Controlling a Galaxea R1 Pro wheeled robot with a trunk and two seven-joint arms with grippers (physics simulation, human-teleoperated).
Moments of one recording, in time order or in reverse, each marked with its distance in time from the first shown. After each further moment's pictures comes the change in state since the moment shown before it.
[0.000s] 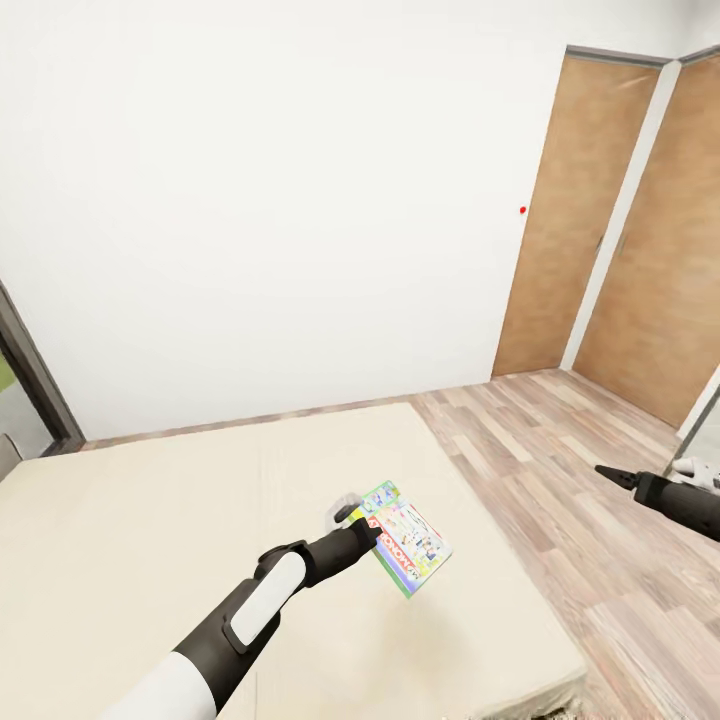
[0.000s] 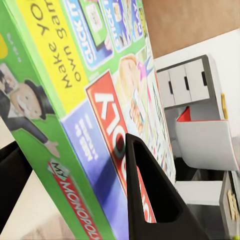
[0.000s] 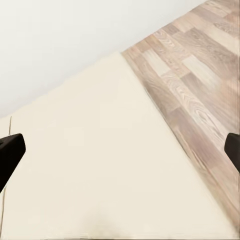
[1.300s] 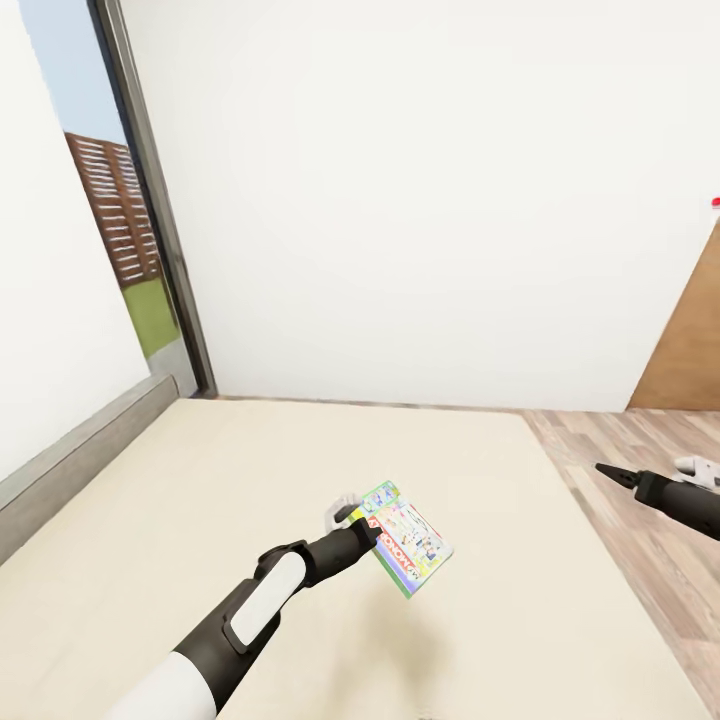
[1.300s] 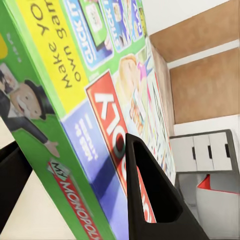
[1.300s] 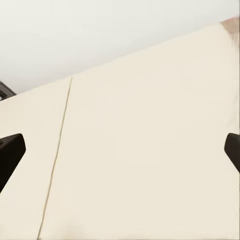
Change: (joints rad) left arm 0.000 0.000 0.000 0.000 0.000 0.000 0.000; right arm 0.000 0.000 -0.001 0.000 0.002 -0.020 0.001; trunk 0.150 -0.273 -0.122
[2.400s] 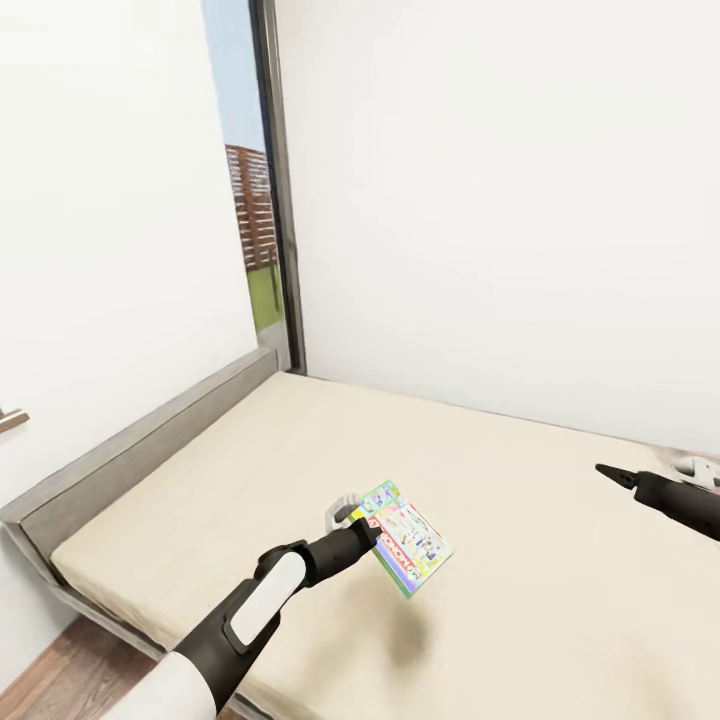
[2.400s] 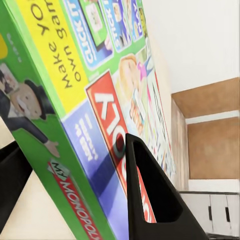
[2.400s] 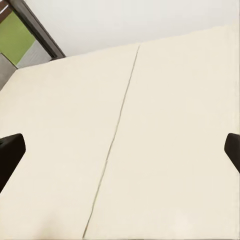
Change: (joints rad) left arm 0.000 0.000 0.000 0.000 0.000 0.000 -0.001; right arm 0.000 0.000 0.001 0.002 0.000 0.000 0.000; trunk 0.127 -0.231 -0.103
